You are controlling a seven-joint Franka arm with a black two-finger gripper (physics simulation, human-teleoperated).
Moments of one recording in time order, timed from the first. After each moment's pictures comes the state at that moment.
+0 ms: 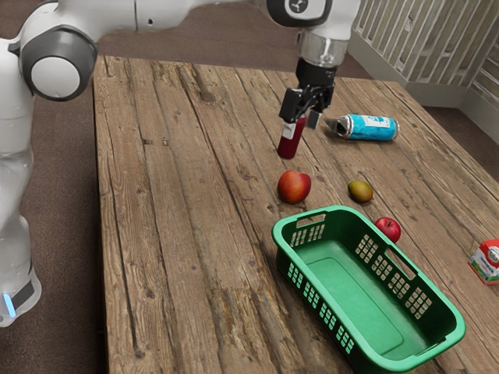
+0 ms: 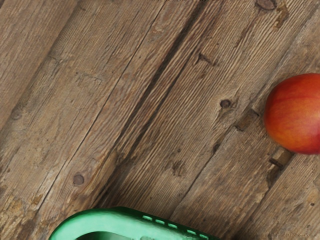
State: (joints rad) arm -0.19 0.14 0.16 -1.29 -0.14 1.43 -2.20
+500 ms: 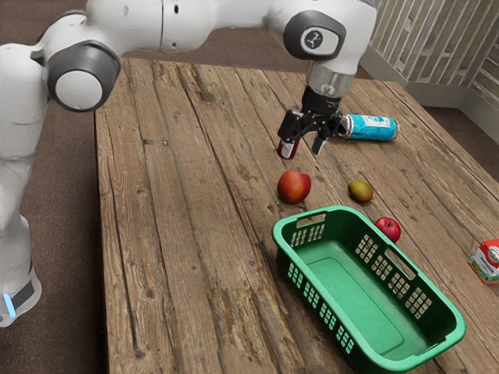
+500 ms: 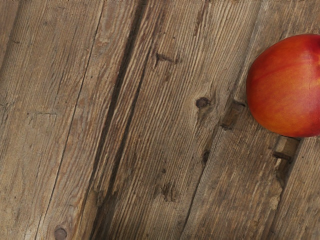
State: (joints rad) arm -0.16 0.24 0.15 -1.29 -0.12 1.45 -1.93
